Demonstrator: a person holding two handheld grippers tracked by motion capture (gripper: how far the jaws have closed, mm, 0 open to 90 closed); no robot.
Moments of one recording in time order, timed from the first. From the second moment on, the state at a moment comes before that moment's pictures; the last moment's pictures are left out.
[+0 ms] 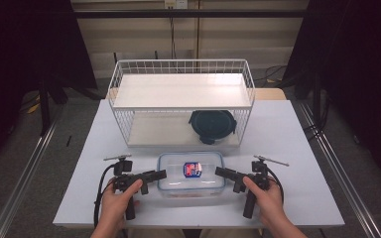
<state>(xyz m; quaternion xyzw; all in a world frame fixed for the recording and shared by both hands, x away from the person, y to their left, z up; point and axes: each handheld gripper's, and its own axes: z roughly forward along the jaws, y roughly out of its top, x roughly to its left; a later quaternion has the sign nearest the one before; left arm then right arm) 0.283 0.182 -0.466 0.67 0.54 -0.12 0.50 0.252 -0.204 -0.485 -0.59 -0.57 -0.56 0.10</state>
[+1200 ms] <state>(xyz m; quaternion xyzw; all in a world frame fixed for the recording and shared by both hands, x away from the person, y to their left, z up) 0.272 0.184 -0.476 0.59 0.59 -0.17 0.53 0.238 -0.206 -0.493 -0.65 -0.48 -0.58 0.13</state>
